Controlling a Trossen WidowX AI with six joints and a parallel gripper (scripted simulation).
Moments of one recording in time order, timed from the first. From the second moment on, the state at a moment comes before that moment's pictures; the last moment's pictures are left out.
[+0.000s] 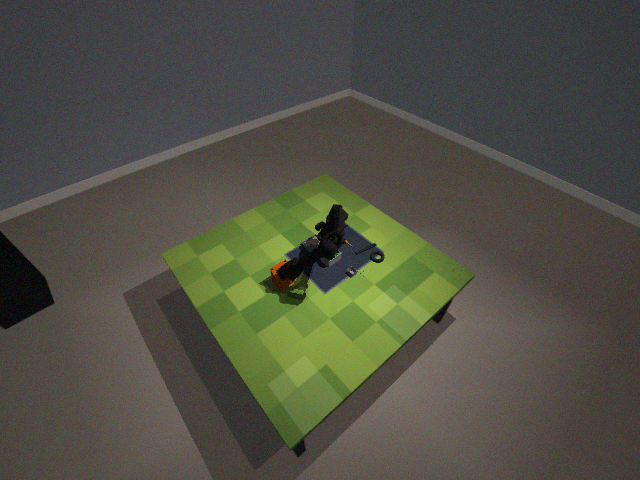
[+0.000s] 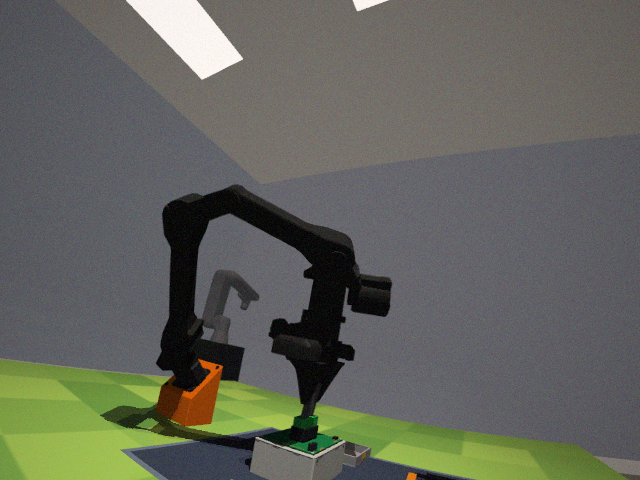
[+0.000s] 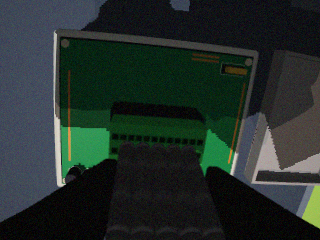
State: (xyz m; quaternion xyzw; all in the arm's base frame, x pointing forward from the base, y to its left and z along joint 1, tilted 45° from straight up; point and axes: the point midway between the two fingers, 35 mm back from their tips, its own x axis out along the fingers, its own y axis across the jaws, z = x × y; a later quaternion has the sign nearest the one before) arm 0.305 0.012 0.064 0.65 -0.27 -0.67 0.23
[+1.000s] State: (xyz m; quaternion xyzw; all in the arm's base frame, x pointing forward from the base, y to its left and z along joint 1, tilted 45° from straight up) arm 0.304 0.018 0.068 0.65 -0.28 -0.67 0.24
